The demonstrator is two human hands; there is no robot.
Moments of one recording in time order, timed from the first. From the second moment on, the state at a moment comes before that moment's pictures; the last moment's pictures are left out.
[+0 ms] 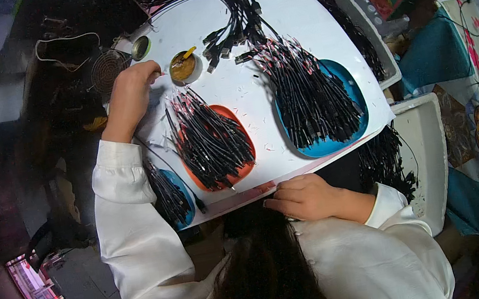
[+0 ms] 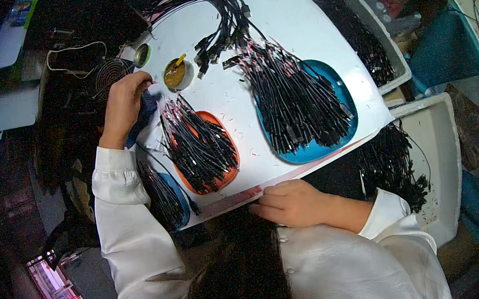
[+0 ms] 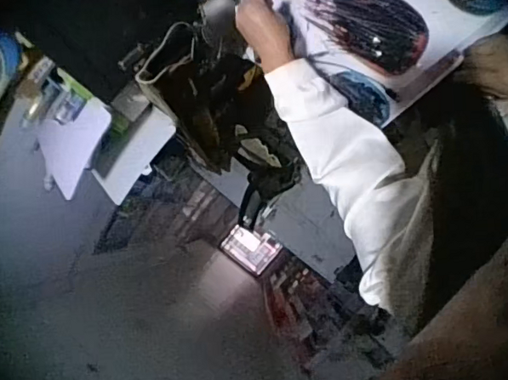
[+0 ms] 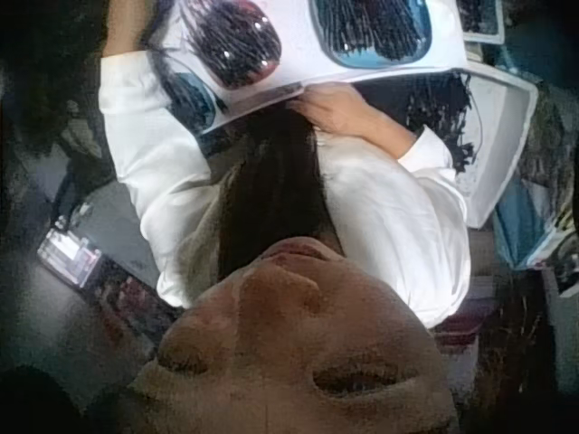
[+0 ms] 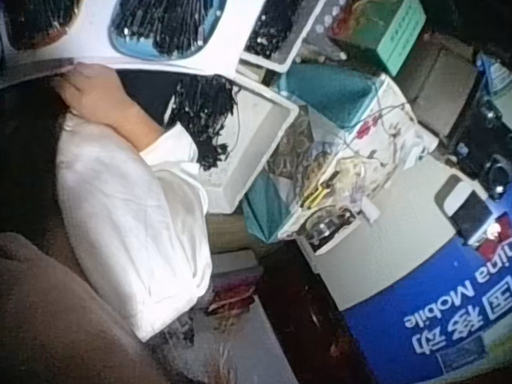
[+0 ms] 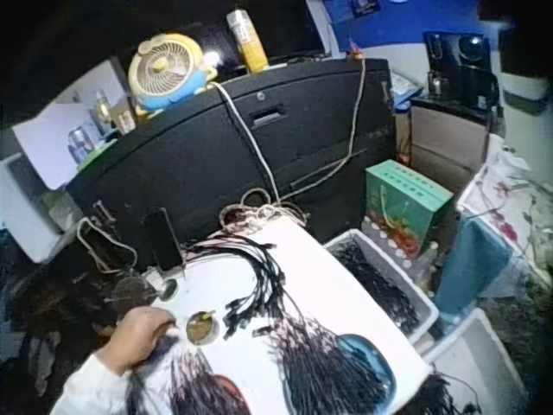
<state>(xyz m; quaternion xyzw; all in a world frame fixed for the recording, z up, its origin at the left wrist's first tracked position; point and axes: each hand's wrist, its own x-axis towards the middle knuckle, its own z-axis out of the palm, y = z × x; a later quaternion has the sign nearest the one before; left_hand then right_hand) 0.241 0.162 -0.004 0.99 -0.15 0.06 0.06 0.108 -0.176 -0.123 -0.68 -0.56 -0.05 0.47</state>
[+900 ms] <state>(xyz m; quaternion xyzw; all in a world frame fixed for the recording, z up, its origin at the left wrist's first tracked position) 0.194 0.258 -0.008 1.00 -0.01 0.04 -0.01 0.105 -0.169 -0.117 -0.70 -0.55 -0.04 0.45</state>
